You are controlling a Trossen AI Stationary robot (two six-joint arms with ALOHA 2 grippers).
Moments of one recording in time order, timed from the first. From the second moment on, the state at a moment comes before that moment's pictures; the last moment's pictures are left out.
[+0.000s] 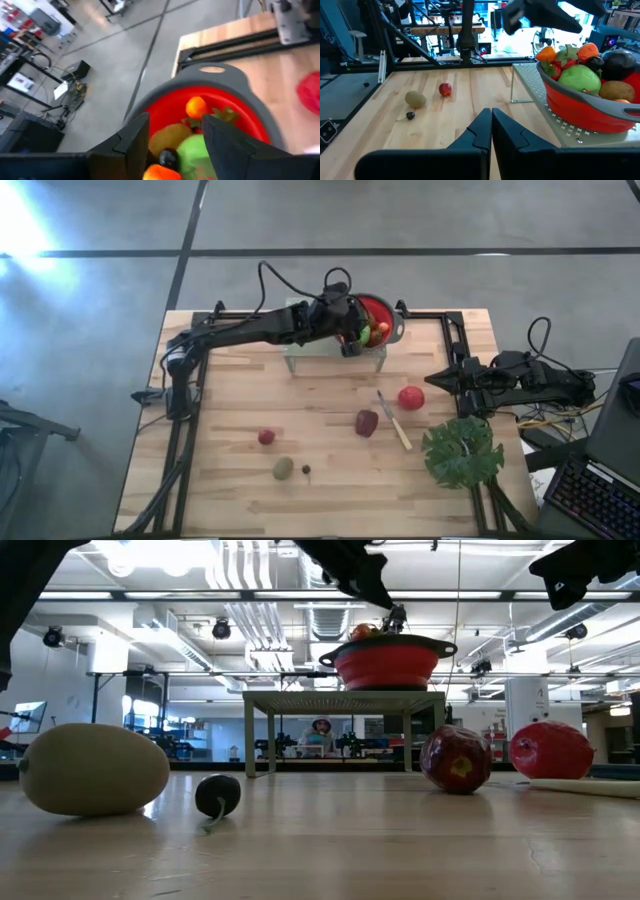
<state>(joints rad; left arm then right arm) 0.22 1.90 1.90 -0.39 -0.32 0.44 0.05 0.18 0.52 -0.52 0.10 0.07</state>
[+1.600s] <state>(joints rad) -0.39 1.91 1.48 -0.81 -0.11 0.20 0.05 0.18 0.52 -0.52 0.10 0.07</state>
